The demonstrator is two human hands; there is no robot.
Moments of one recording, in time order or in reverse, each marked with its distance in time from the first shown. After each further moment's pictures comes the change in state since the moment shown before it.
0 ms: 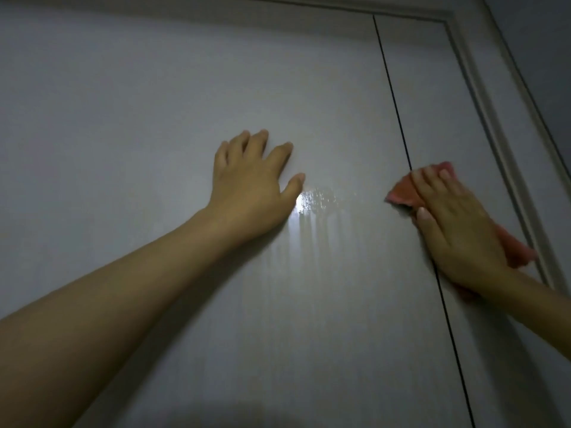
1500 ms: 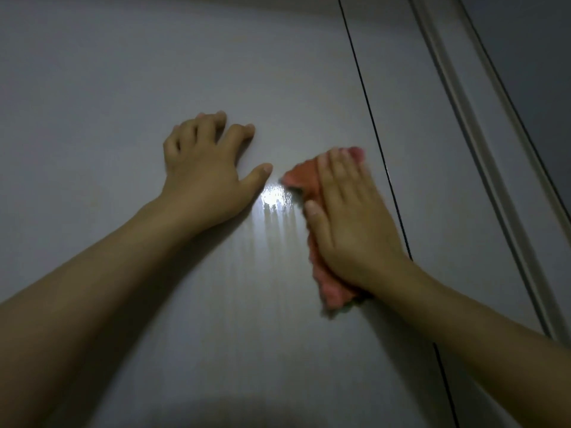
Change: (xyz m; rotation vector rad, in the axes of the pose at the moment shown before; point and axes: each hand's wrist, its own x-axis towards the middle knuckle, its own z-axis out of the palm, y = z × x) left_hand 0.004 0.005 0.005 -0.038 0.024 -0.034; right_hand 0.009 -0.095 0.015 0.002 -0.022 -0.037
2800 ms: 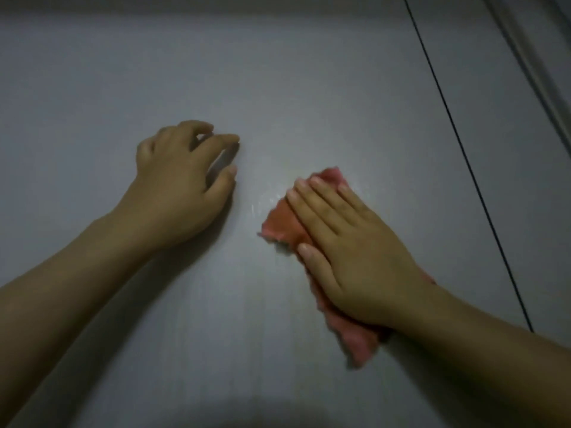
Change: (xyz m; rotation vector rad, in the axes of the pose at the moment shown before) left_hand -0.031 -0.105 -0.047 0.112 0.054 0.078; right_hand 0.006 -0.079 0.013 0.015 0.016 -0.352
